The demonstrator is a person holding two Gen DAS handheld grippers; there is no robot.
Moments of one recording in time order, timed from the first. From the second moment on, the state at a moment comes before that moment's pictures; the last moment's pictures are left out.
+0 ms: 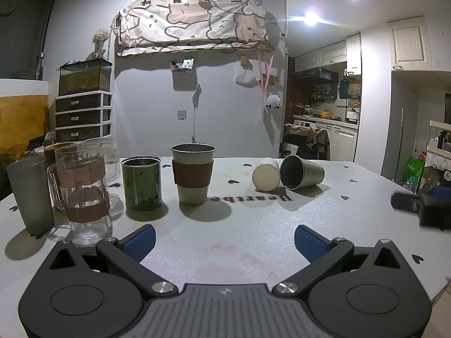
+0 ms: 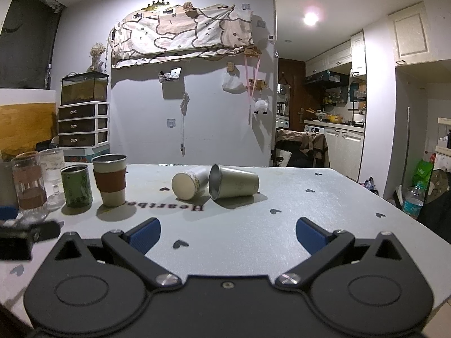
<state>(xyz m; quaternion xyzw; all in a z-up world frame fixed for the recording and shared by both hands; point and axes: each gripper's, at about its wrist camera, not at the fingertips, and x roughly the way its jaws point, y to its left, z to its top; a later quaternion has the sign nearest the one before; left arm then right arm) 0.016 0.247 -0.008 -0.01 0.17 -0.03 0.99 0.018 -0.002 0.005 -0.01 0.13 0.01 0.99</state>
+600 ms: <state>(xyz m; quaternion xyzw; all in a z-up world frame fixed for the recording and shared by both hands) 0.007 0.292 -0.023 -0.03 0.17 0.00 0.98 0.198 0.010 0.067 0.04 0.18 -0.06 0.98</state>
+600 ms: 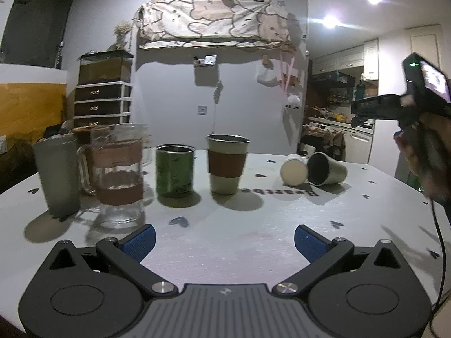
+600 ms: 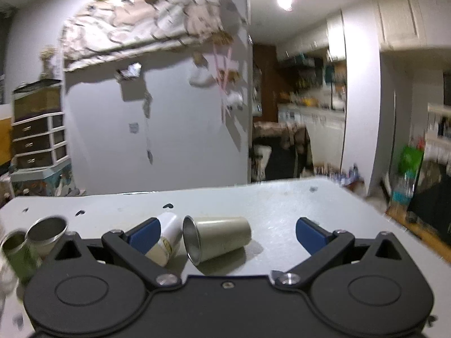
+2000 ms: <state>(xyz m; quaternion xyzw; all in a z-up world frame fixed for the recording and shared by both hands) 0.022 0.330 -0.042 -0.06 0.21 0.04 0.97 0.289 -0.030 -0.043 0.43 0.41 -0.01 0.80</state>
